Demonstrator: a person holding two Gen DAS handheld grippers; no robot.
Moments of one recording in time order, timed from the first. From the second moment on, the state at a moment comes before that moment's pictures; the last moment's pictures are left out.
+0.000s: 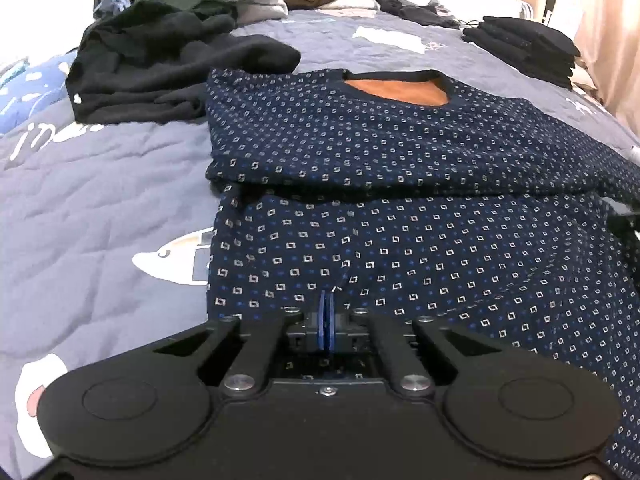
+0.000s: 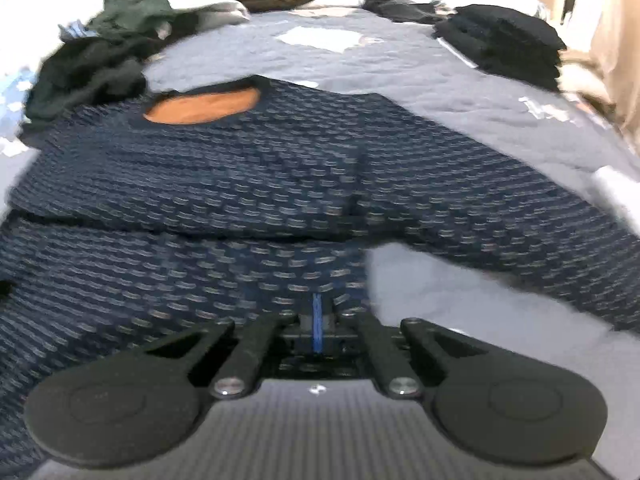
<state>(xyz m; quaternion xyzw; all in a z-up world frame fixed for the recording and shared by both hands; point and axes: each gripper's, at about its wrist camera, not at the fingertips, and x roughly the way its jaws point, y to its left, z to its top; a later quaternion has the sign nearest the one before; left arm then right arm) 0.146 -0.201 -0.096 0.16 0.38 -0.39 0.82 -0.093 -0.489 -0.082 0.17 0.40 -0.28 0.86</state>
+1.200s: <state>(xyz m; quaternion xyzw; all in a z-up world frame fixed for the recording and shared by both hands) 0.153 -0.192 -0.080 0.14 0.38 -0.39 0.83 -0.121 -0.525 -0.075 0.19 0.35 -0.30 0.87</state>
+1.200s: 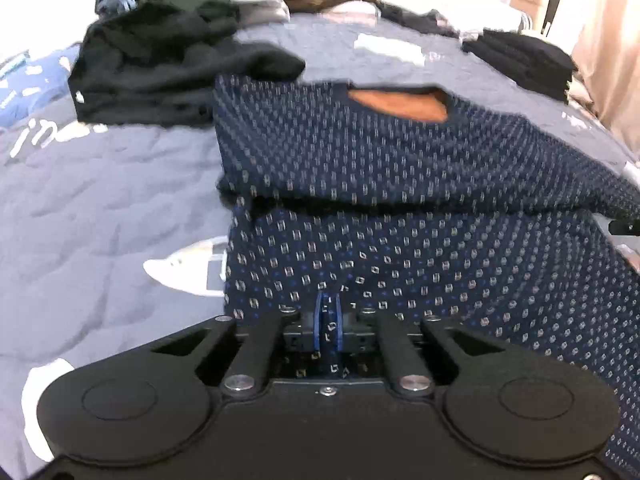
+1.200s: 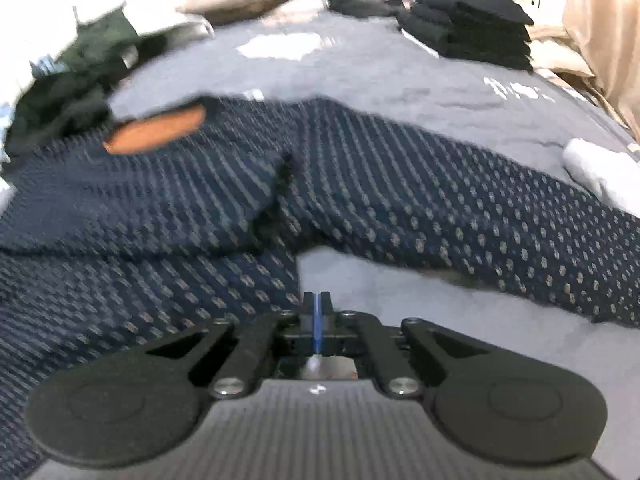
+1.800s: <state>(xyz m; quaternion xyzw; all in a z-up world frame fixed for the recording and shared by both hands) 0.159 -0.192 -0.094 0.18 0.36 -0.35 0.84 -0.089 -0.496 -0.096 0.13 0.39 -0.27 0.87</state>
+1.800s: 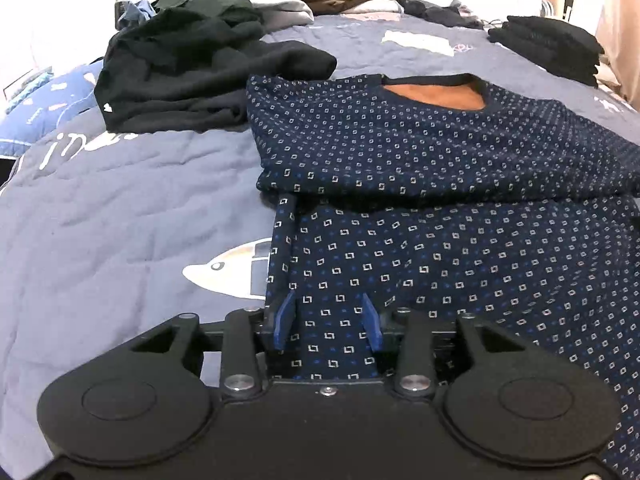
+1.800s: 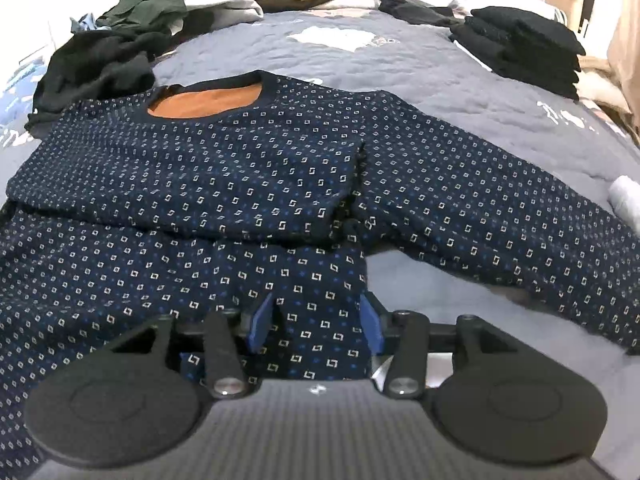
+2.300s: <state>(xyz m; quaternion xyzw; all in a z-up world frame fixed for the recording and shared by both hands) 0.173 -0.181 -0.091 0.15 0.37 -0.33 0.86 -0.096 -0.510 -0.099 0.21 0.37 -0.28 0.86</state>
